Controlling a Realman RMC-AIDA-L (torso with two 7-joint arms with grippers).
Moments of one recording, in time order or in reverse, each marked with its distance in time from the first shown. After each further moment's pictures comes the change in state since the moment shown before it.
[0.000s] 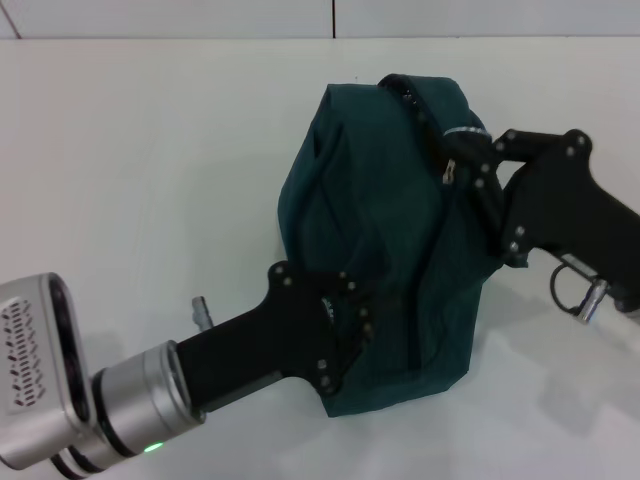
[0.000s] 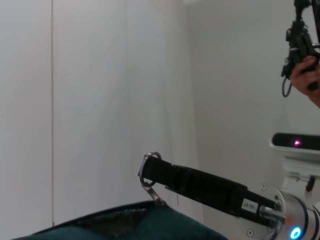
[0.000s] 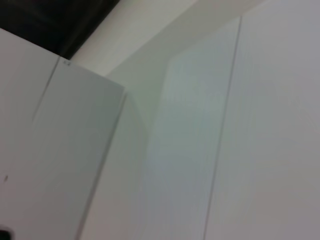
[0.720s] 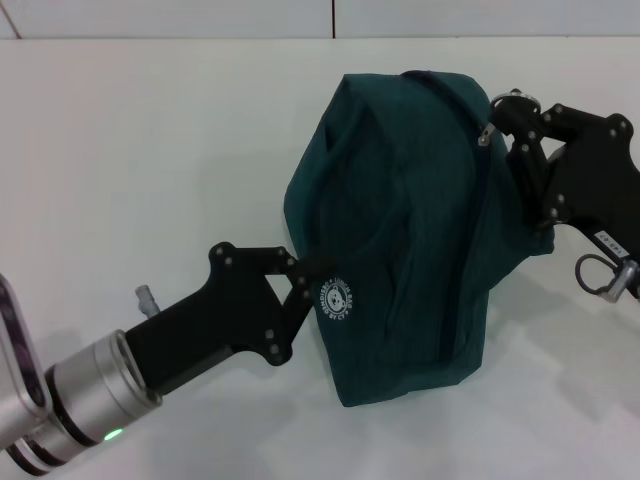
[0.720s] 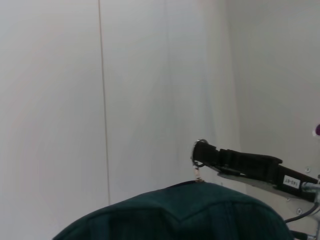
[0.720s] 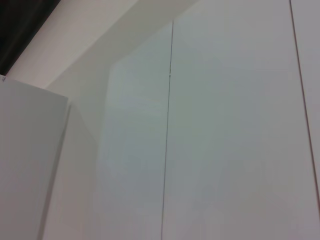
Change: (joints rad) left arm 0.026 0.005 -0.002 -0.086 -0.098 0.031 -0.011; right arm -0.027 0.000 -0.034 0.009 0.145 0.001 0.093
